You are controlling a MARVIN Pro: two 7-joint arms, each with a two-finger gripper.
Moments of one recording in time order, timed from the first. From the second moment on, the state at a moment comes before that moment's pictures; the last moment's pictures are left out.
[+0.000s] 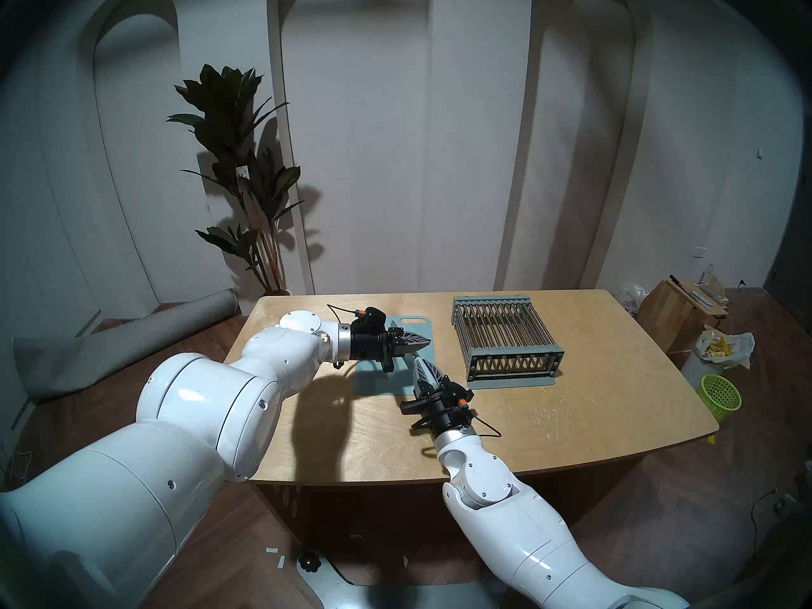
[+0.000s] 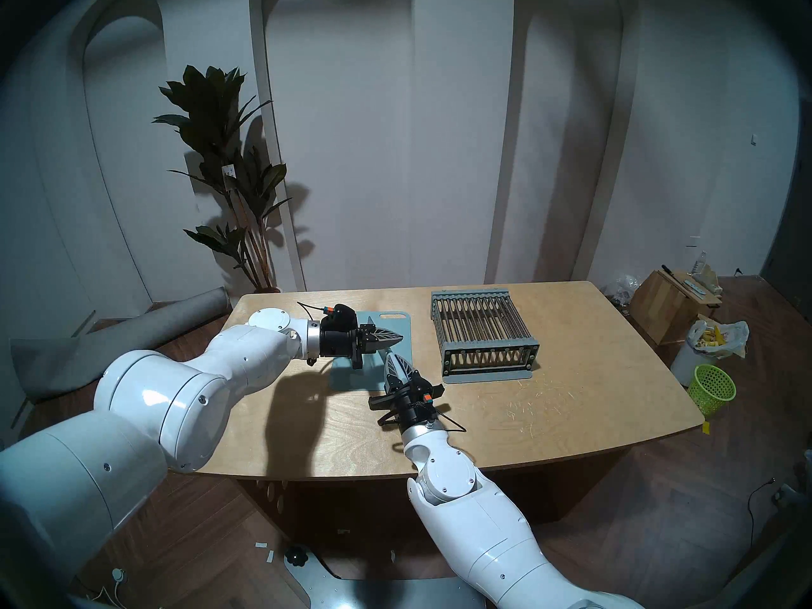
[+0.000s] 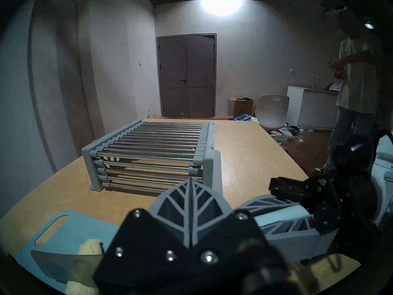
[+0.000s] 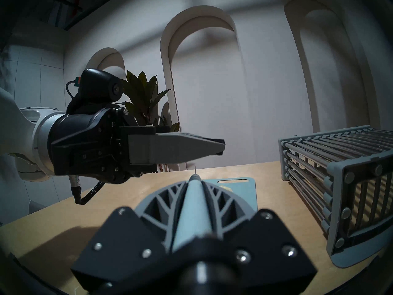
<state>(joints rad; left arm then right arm) 0.56 -1.50 -1.26 -0.12 -0.11 -0.43 -1.32 -1.51 -1.48 1.09 -1.26 0.29 -0.44 -0.05</state>
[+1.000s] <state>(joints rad) 0.57 -1.51 -1.18 -0.13 -0.04 -0.48 -1.25 -1.54 -1.47 1.09 -1.27 0.29 -0.42 -0.09</state>
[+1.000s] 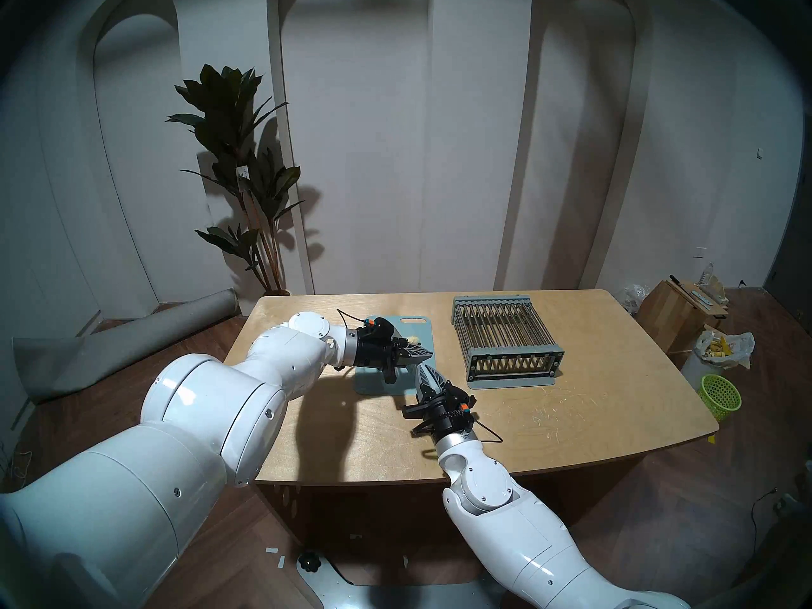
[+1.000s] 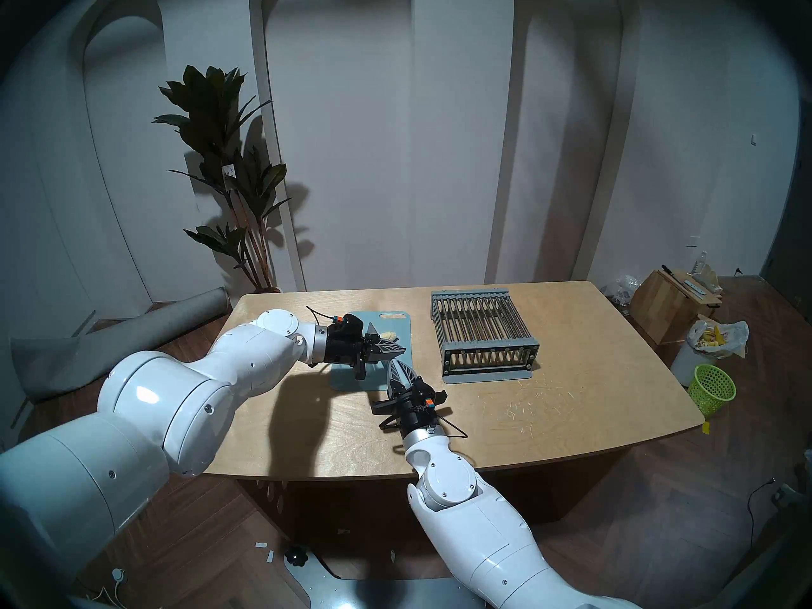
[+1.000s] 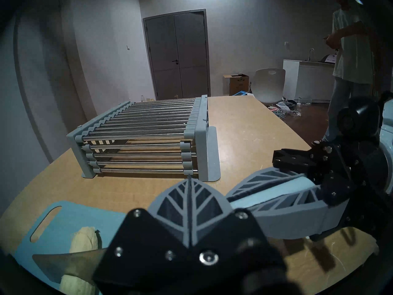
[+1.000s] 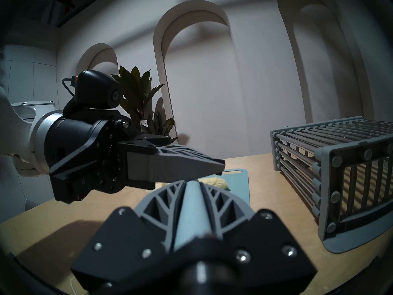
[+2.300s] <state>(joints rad) 0.62 -1.51 -1.50 -0.09 -0.38 -0.18 -1.17 -1.53 -1.43 1.15 -1.36 0.36 -0.29 -0.10</state>
